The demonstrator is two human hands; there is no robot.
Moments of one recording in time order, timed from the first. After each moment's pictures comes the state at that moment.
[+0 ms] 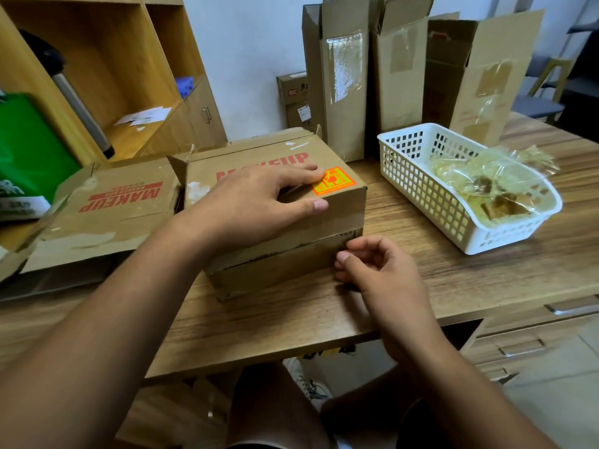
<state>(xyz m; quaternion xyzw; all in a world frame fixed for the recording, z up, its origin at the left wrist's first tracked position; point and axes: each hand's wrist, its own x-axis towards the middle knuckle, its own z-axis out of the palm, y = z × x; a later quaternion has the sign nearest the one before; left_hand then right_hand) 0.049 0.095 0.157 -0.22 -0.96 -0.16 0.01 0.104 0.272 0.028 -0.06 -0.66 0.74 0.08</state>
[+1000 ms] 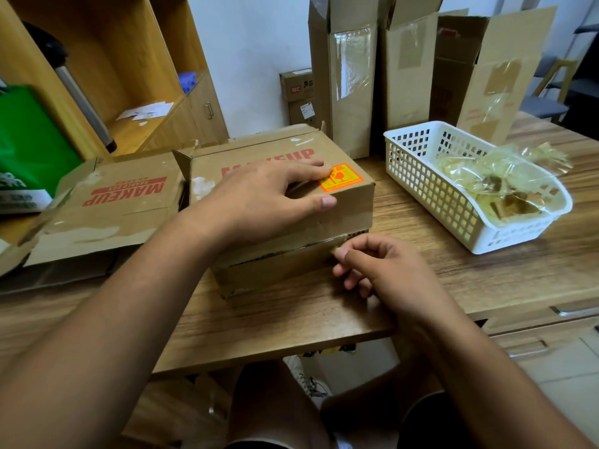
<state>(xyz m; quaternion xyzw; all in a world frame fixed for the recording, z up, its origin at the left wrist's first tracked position) 0.047 0.095 0.155 -0.22 -0.96 -0.16 0.02 0.097 0.280 0.047 -0.01 -0.71 0.70 -0.05</state>
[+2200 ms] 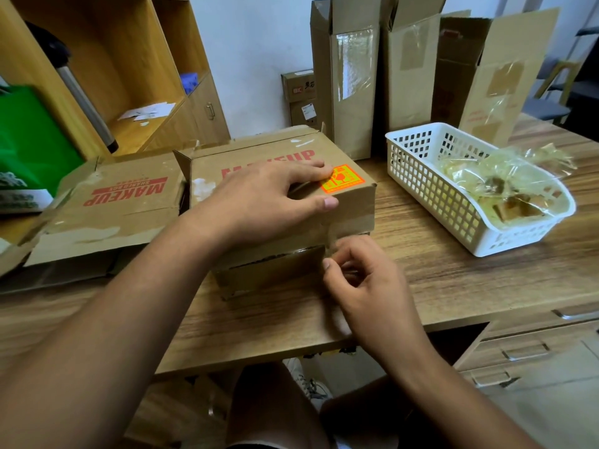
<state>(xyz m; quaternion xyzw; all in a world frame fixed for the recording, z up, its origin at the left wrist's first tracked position) 0.046 0.096 0.154 -0.20 -0.97 -0.15 0.02 0.122 0.253 0.042 0.09 -0.79 0.58 0.17</state>
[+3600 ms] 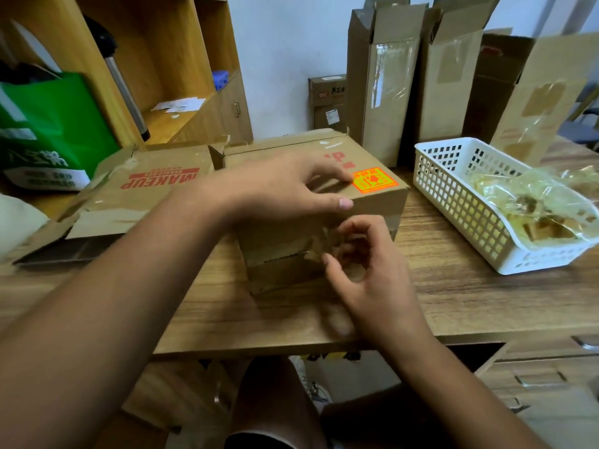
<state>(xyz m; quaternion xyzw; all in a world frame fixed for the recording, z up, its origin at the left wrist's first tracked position) 0.046 0.081 0.176 -0.23 -0.96 -0.16 -0.07 0.110 0.237 0.052 0.18 -0.79 0.55 0.20</state>
